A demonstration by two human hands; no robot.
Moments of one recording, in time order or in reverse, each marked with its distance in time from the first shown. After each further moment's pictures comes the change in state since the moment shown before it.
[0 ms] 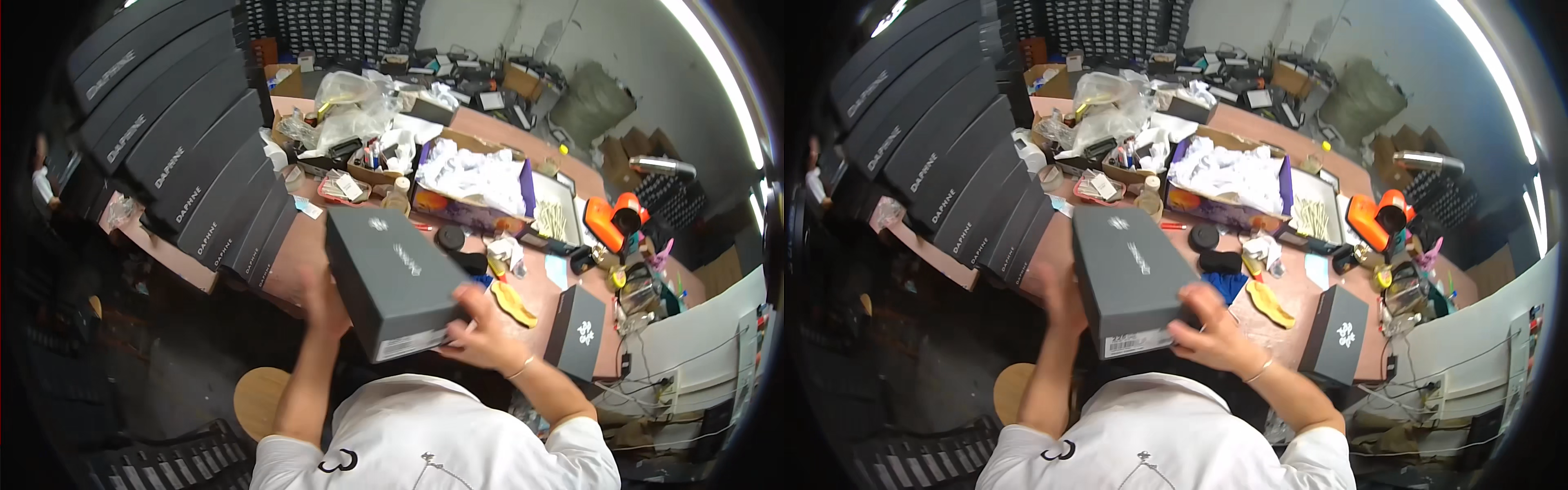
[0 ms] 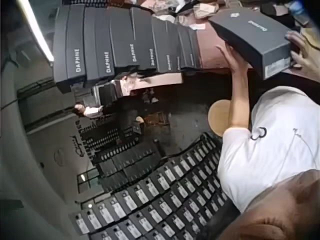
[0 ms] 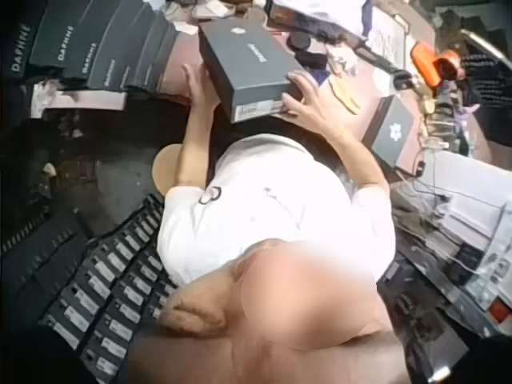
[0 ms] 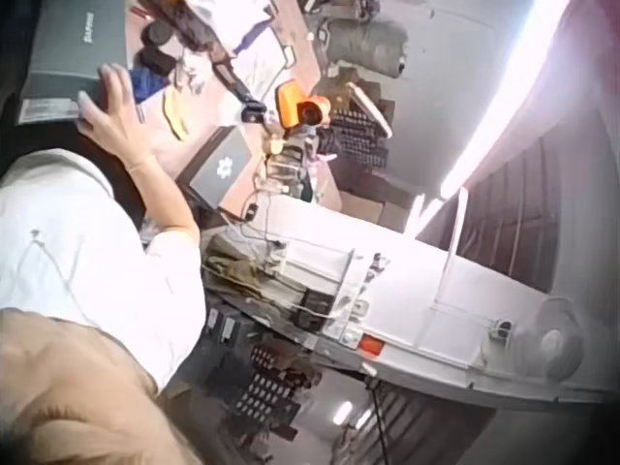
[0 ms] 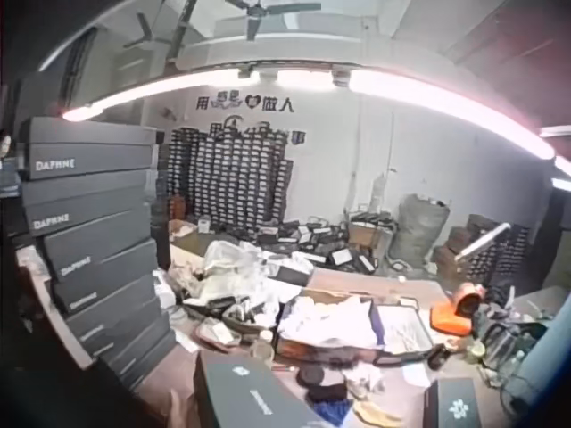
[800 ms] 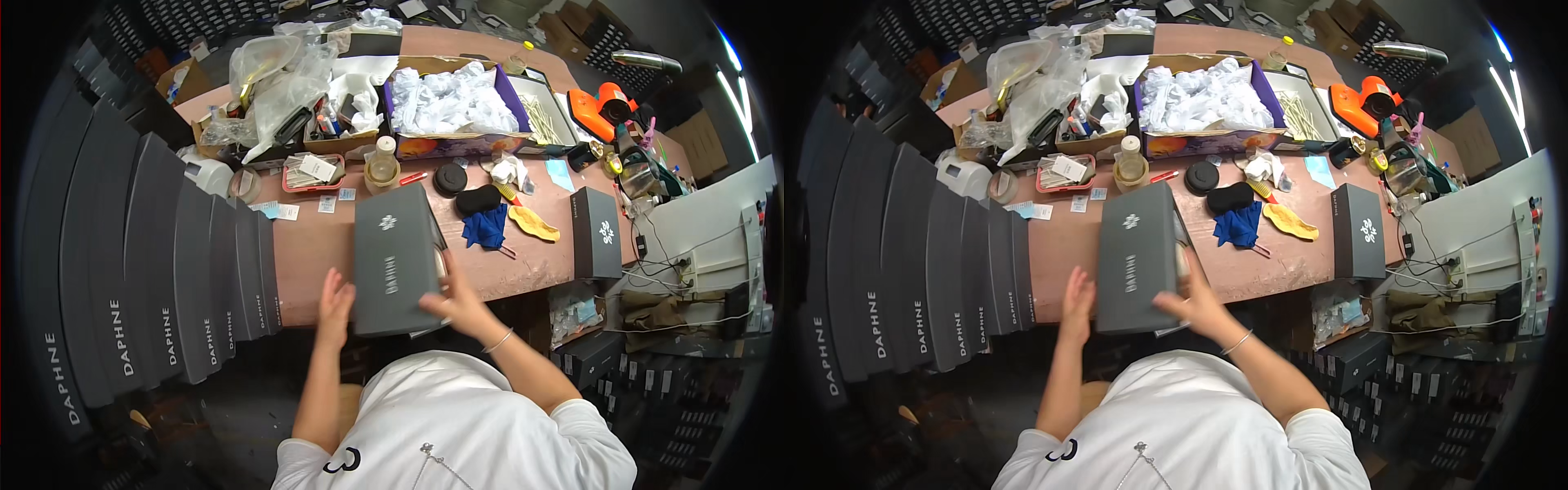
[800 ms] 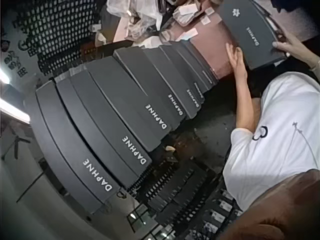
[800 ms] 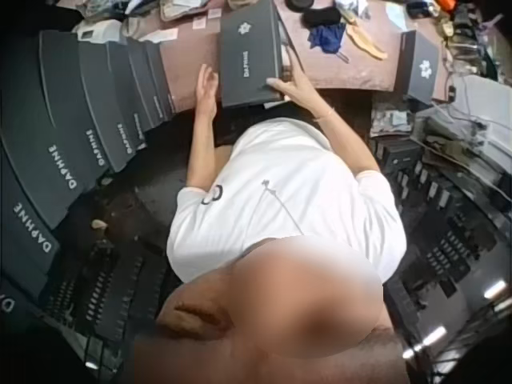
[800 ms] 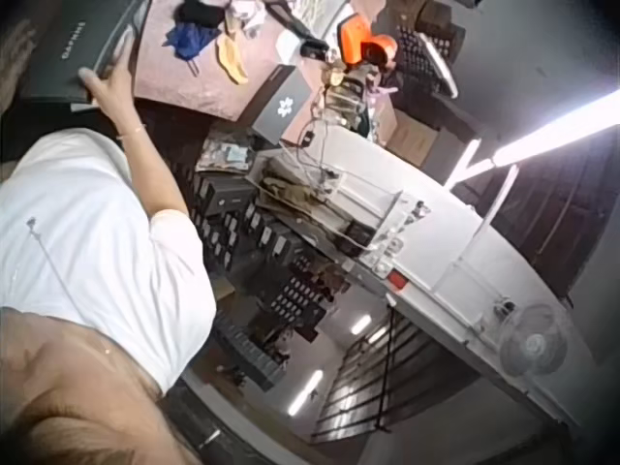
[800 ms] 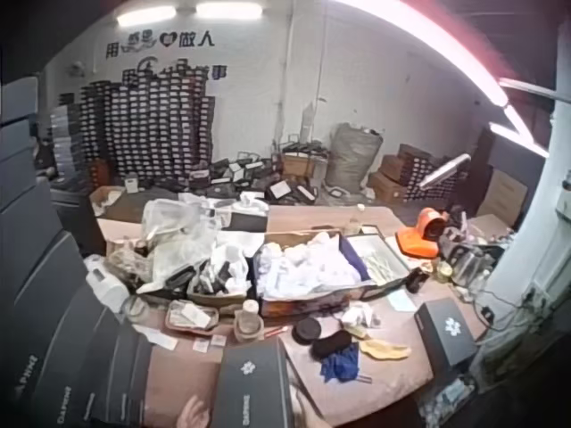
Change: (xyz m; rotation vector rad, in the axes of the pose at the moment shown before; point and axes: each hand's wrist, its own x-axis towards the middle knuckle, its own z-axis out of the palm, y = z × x) left_hand 0.031 0.058 -0.133 0.836 0.317 -0.366; right_hand 0.043 -0.002 0.162 0.742 0.253 1.406
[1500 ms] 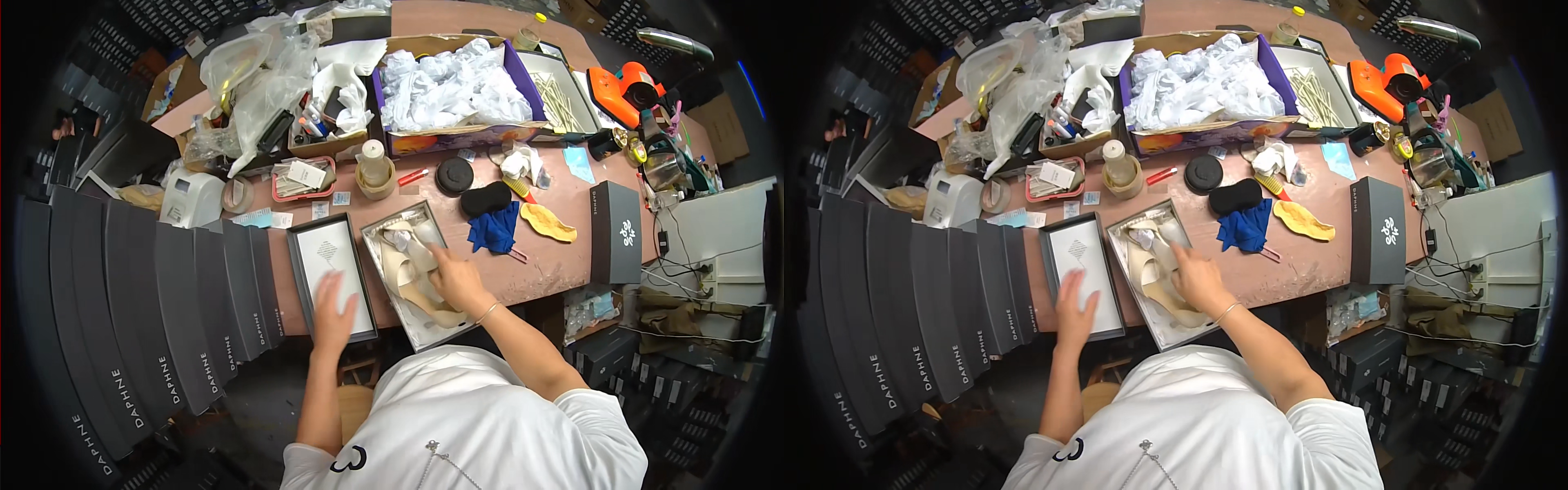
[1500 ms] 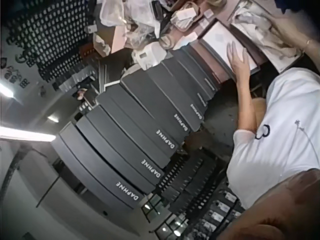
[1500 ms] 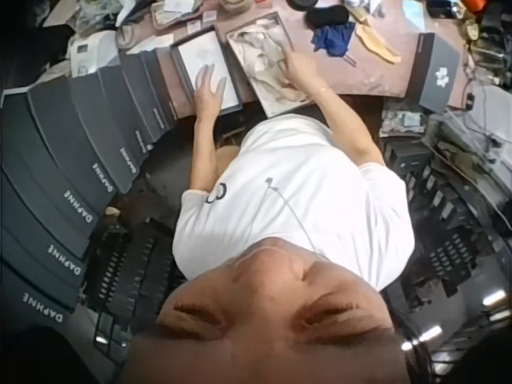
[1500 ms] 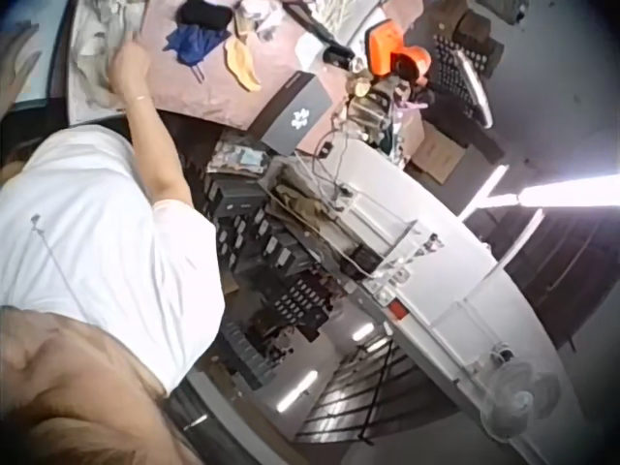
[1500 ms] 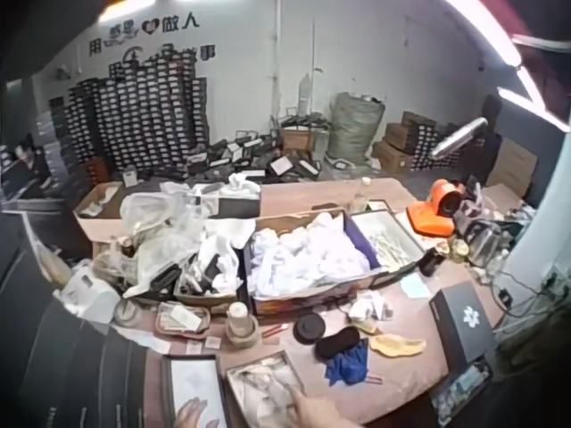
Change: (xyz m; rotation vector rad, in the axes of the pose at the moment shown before) left_hand 0.025 0.036 0.028 1.084 0.043 0.448; right_hand 0.098 0.051 -0.033 -0.860 -0.014 -0.012
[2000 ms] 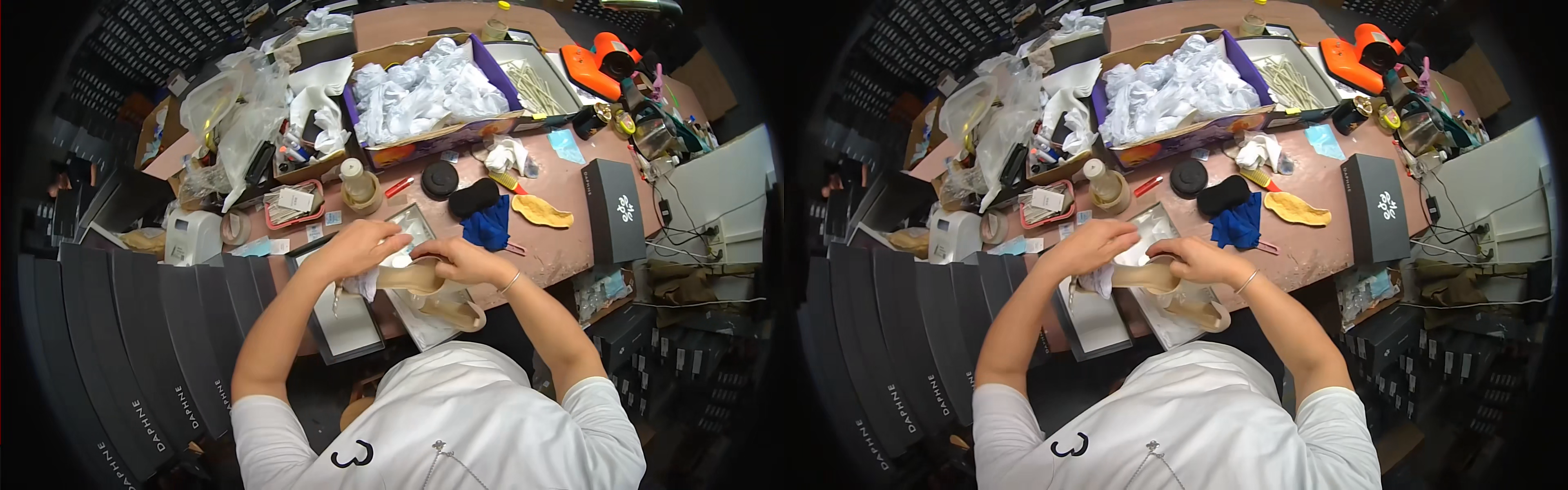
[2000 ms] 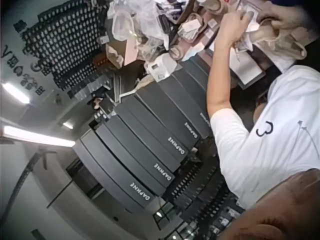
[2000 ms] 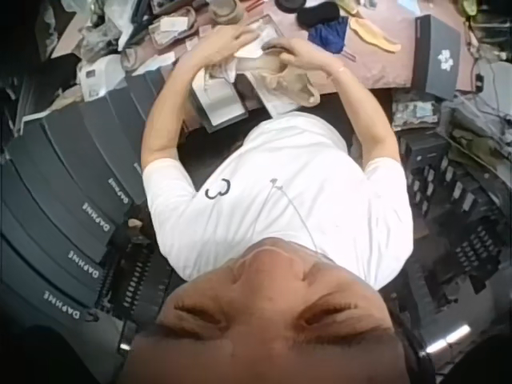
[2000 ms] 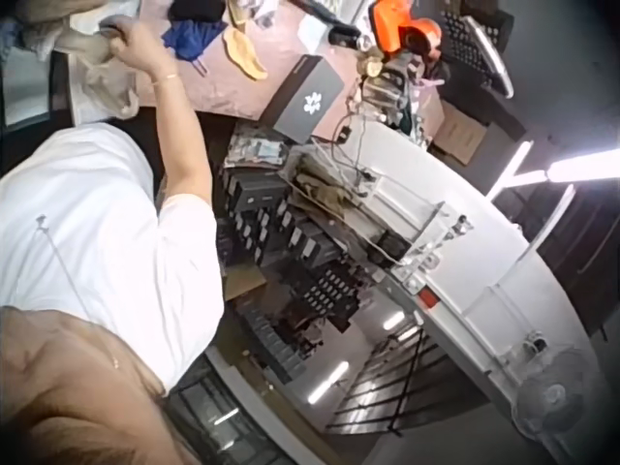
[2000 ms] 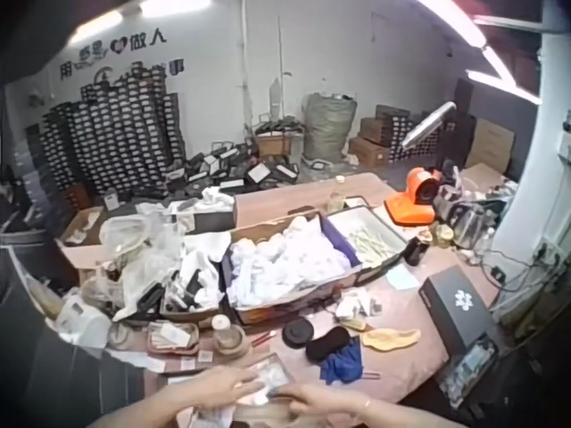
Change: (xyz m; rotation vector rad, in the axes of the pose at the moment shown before) left_hand 0.185 0.121 -0.008 0.048 -0.928 0.326; right_hand 0.021 0.008 -0.087 0.475 -0.223 -0.355
